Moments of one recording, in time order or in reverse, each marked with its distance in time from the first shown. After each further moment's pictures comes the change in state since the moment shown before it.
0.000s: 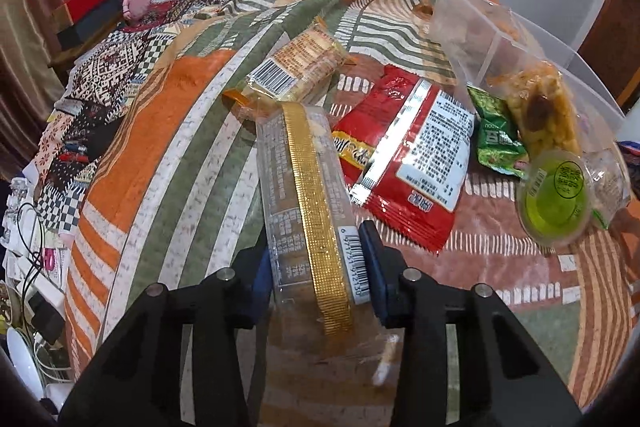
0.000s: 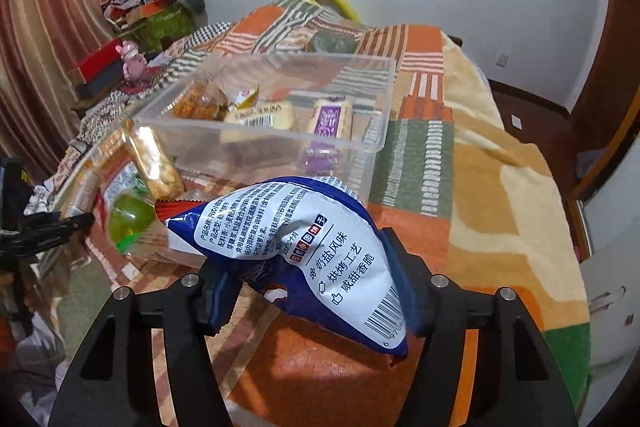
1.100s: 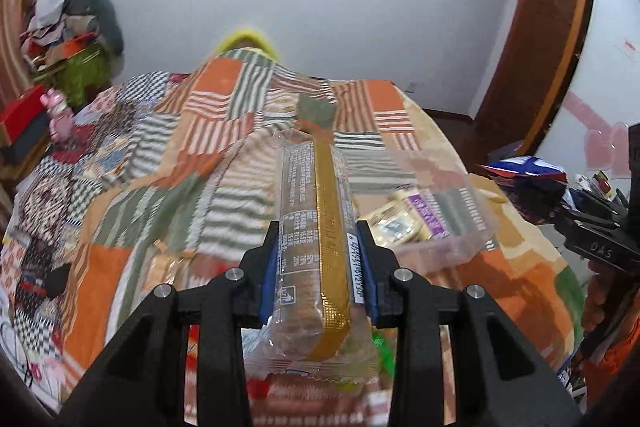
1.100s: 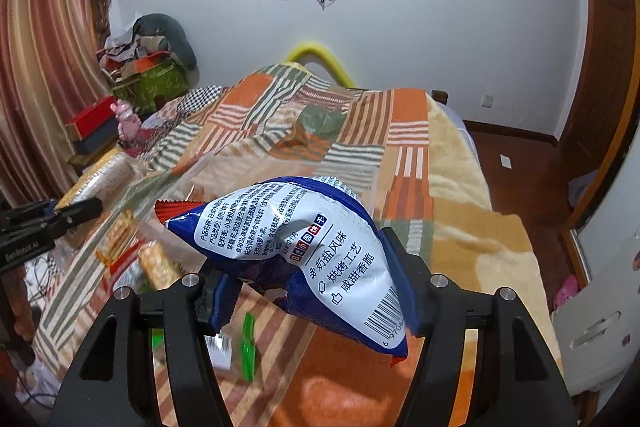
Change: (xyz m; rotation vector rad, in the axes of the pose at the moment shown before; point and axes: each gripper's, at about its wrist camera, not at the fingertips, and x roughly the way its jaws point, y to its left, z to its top) left arm -0.088 -0.117 0.110 0.178 -0.289 -0.256; right arm -0.010 -0.005 0.064 0.037 -0.187 -0.035
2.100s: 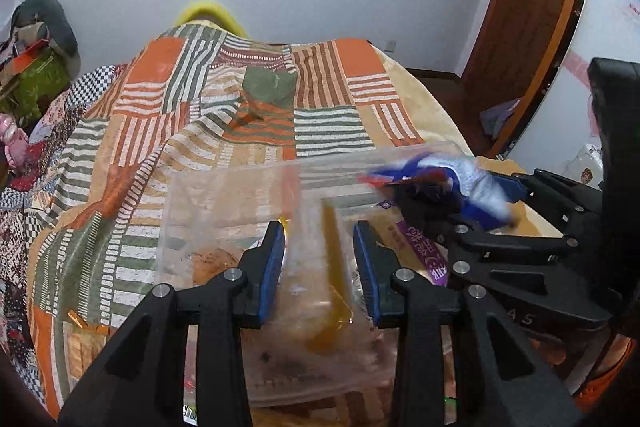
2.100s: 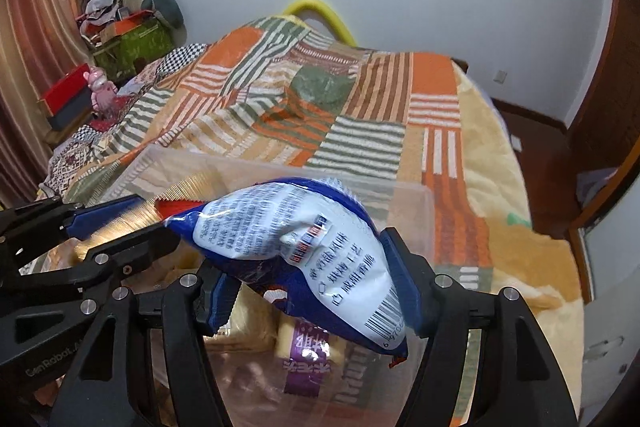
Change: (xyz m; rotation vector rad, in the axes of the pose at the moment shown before) left arm 0.132 -0.047 0.036 0.092 0.130 -0.040; right arm 0.108 0.003 0.023 -0.040 0.167 -0.003
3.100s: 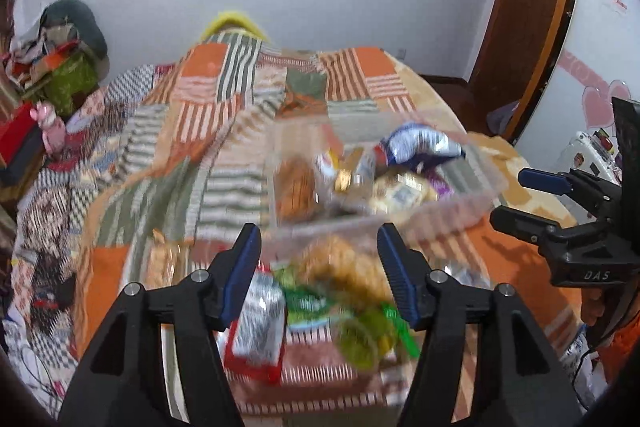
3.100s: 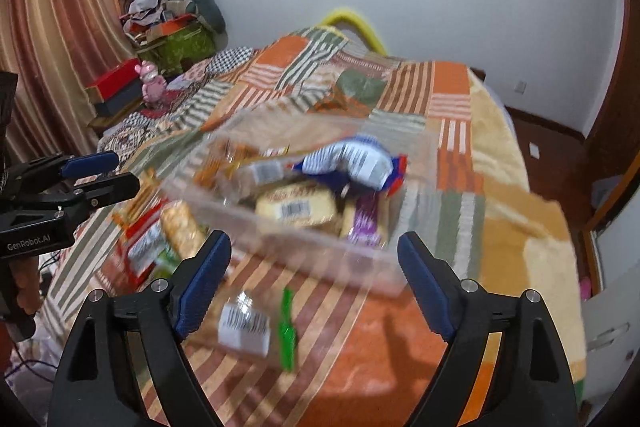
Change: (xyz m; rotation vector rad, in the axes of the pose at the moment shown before) left arm -0.119 0.038 -0.078 -0.011 -0.017 0.042; right arm -0.077 0.030 -0.063 -0.031 -0.022 0.098
